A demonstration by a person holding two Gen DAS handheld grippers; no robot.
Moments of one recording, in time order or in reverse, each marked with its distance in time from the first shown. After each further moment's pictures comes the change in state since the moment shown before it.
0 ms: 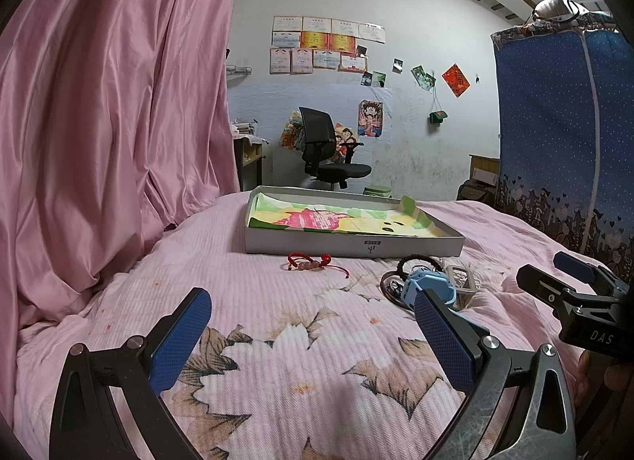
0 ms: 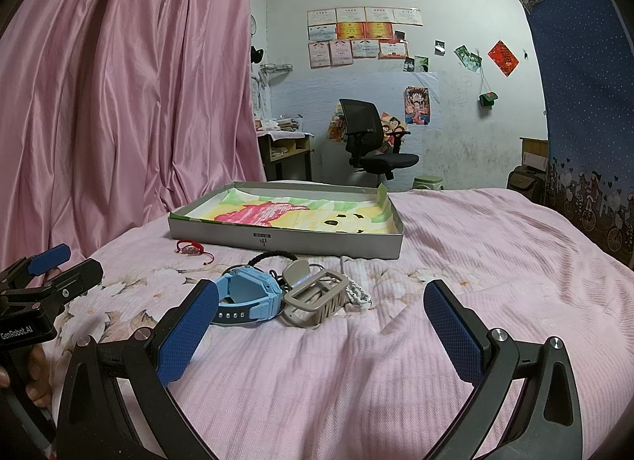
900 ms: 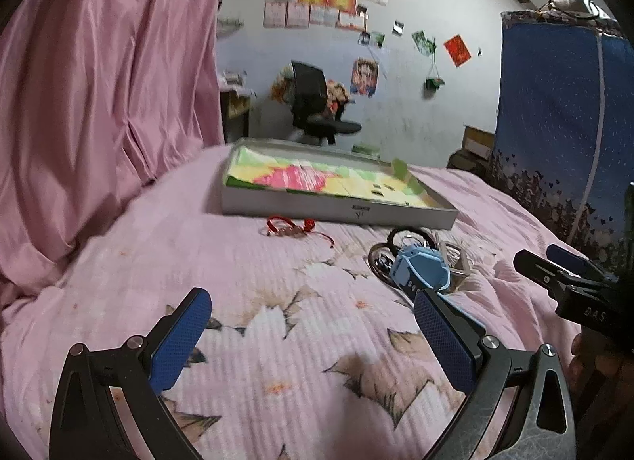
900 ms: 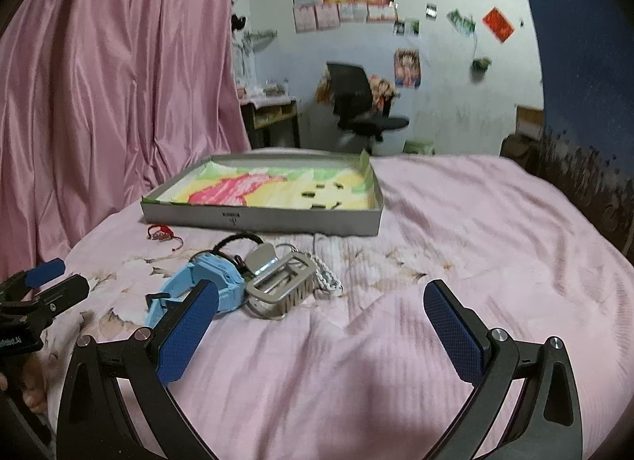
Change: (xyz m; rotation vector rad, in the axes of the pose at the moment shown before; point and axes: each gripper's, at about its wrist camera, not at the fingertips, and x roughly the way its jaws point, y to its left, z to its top) left arm 0.034 -0.003 0.006 -0.056 0.212 -0.079; right arm 0.029 -0.030 0.012 0.030 0.165 -0.022
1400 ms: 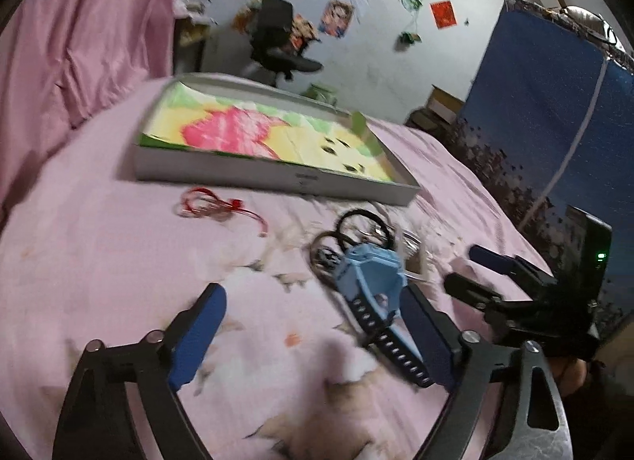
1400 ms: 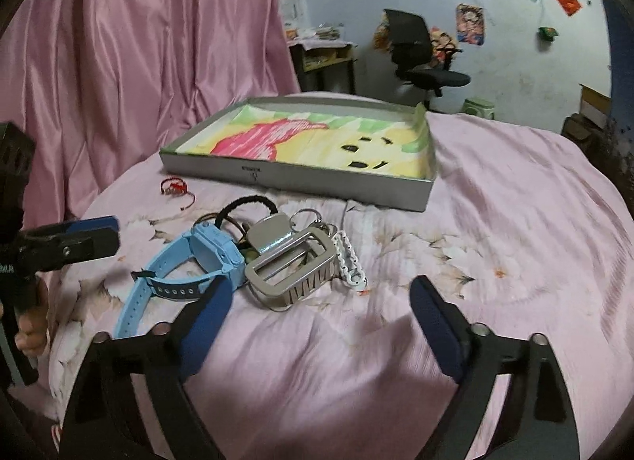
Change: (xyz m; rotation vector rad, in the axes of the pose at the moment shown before) left arm 0.063 -0.018 0.032 -0.072 0.269 -0.236; right arm 0.055 -0.005 0.013 -0.111 0.225 0.203
